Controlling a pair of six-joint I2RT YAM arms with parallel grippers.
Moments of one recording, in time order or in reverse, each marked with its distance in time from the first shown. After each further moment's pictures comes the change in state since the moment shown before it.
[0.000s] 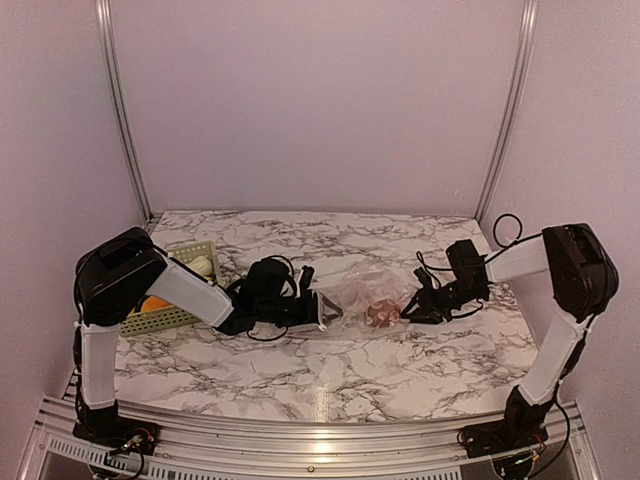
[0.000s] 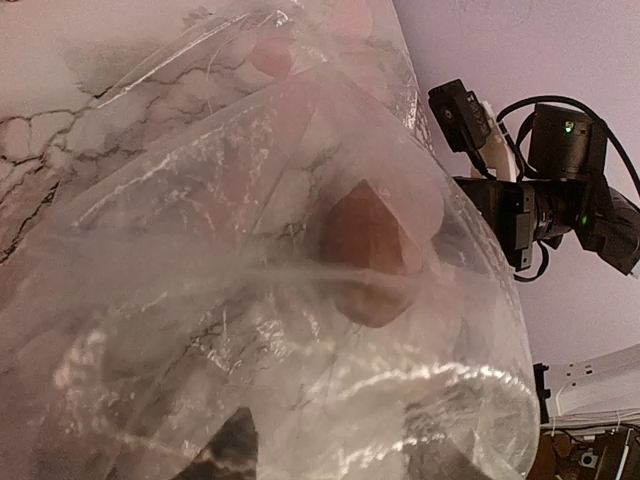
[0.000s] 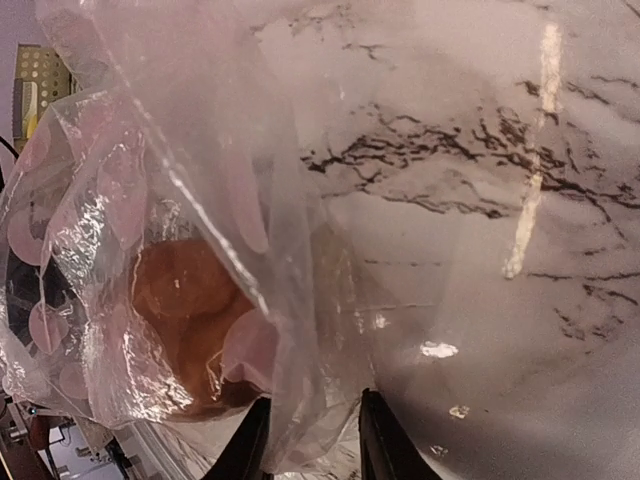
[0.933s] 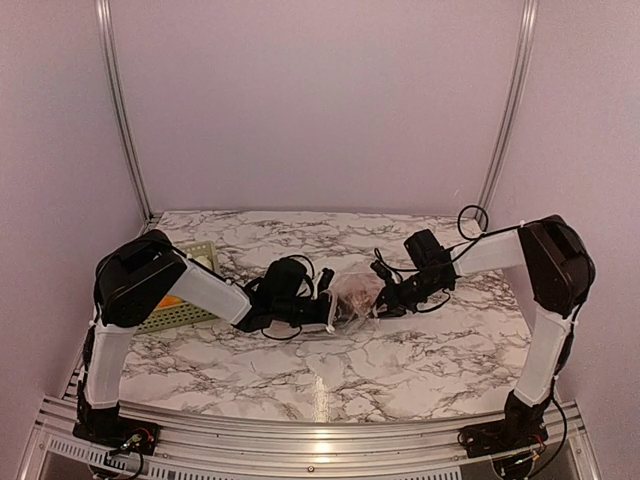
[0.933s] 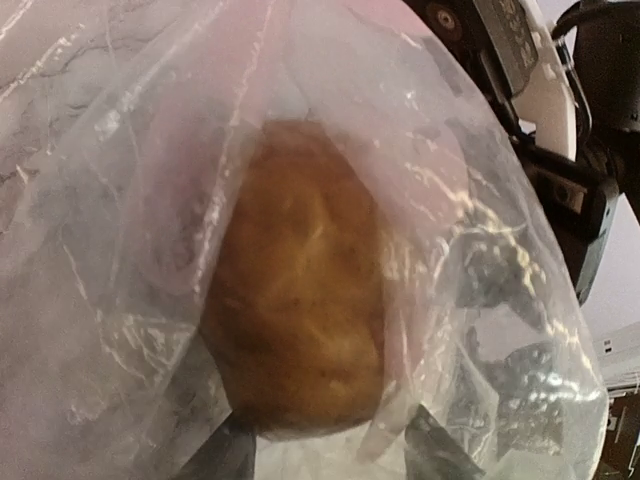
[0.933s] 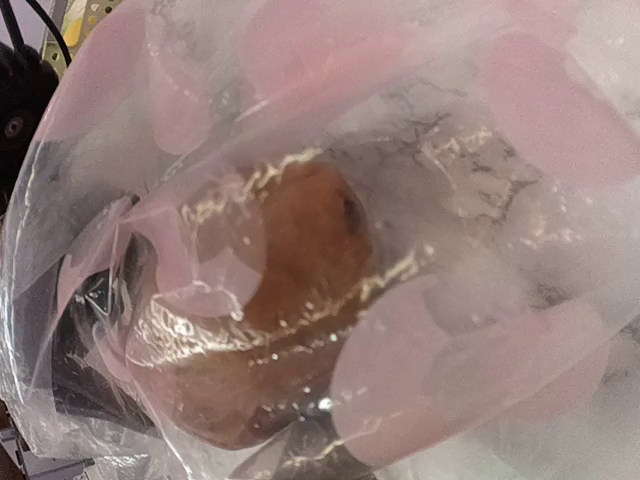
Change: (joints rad) left arm -0.026 0.154 0.207 -0.060 0.071 0.067; right arm 0.235 0.111 0.183 0.002 -0.010 -0.026
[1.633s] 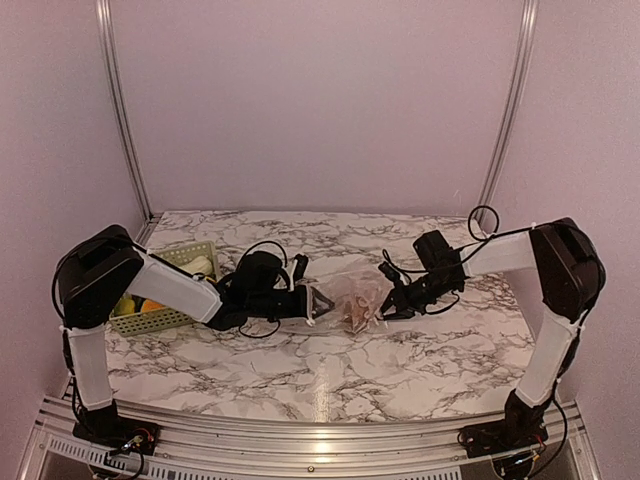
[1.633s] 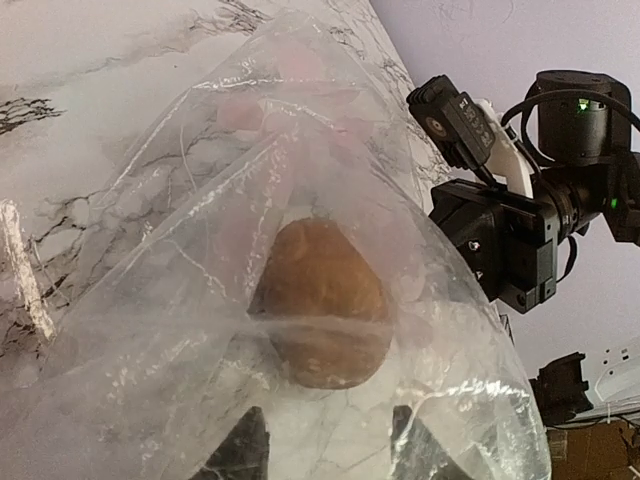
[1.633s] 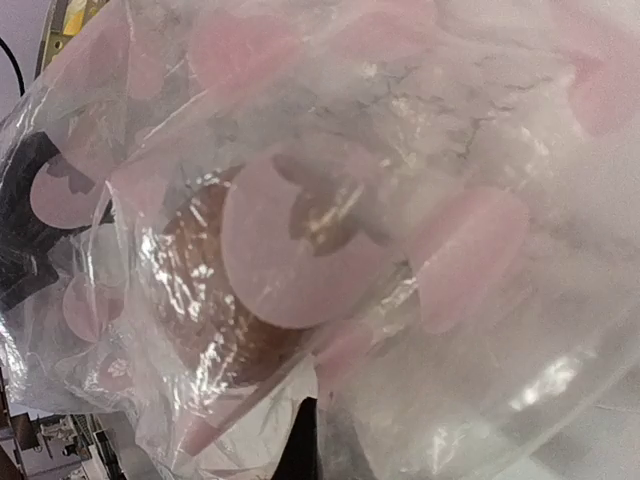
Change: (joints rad) left arm 0.040 -0.272 -0.266 -0.008 -0.170 0.105; right arm -0.044 -0.071 -0.054 -0.052 0.000 -0.049
